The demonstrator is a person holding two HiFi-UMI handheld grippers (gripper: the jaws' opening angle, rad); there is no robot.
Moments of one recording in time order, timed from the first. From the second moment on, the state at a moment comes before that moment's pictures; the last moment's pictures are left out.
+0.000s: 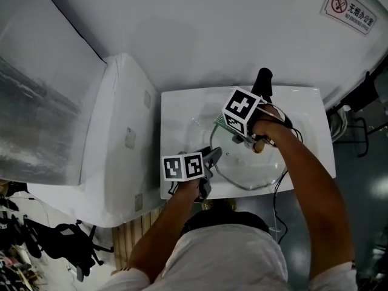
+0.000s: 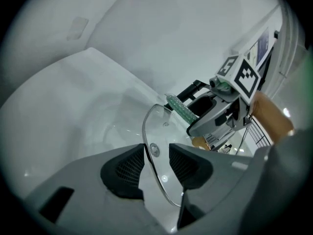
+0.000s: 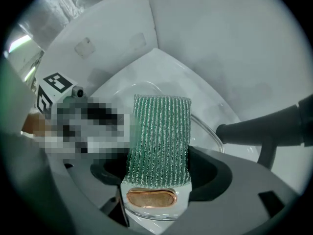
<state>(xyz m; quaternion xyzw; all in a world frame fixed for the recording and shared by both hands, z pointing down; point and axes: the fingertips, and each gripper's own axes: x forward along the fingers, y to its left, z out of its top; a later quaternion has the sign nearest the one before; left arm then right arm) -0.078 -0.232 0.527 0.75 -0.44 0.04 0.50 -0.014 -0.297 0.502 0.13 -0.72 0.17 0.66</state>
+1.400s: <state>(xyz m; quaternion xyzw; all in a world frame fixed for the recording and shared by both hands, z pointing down) -0.081 -0.233 0.527 0.75 -0.43 0.03 0.51 0.088 -0.267 0.481 0.29 -0.77 0.48 0.30</state>
